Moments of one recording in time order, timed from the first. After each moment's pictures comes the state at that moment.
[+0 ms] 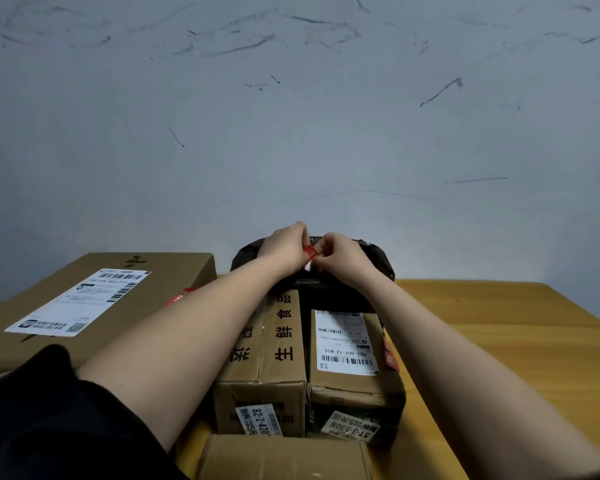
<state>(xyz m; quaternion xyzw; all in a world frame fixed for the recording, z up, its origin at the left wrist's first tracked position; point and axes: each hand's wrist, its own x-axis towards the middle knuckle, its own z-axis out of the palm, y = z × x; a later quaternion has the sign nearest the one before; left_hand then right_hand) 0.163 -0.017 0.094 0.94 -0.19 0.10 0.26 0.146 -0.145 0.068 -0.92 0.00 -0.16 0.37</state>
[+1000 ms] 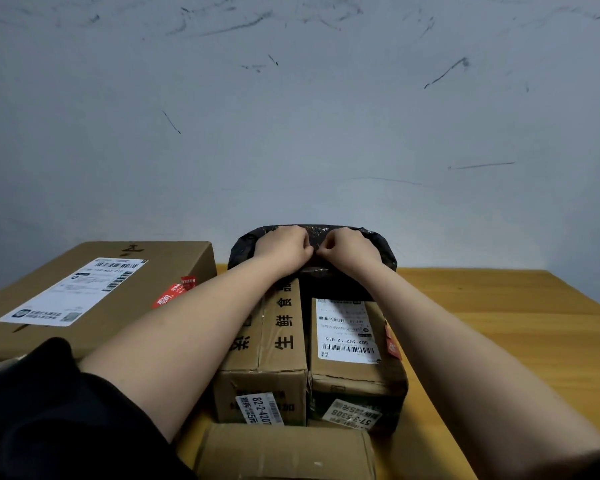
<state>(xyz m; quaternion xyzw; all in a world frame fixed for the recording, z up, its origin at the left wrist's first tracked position) 0.176 -0.017 0.072 0.95 -0.21 0.14 0.15 0.151 -0.148 0.064 -0.96 0.06 -0.13 0.23</state>
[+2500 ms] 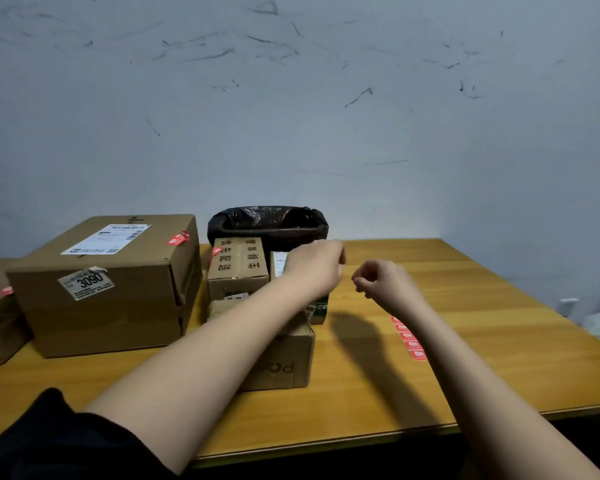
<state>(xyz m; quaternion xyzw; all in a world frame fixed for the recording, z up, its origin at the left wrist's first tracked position) -0.069 -0.042 0.073 0.91 -0.35 0.14 0.16 -0.112 -0.187 0.025 -0.93 0.14 -0.19 0.27</state>
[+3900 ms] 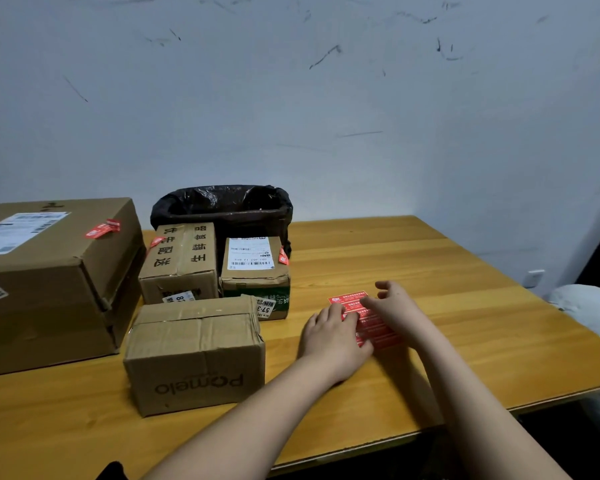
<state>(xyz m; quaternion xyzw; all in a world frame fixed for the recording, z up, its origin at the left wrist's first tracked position) -0.097 -0.129 -0.063 0.92 -0.37 0.00 0.16 -0.118 -0.258 -0.036 -0.85 0.31 -0.11 0.41</state>
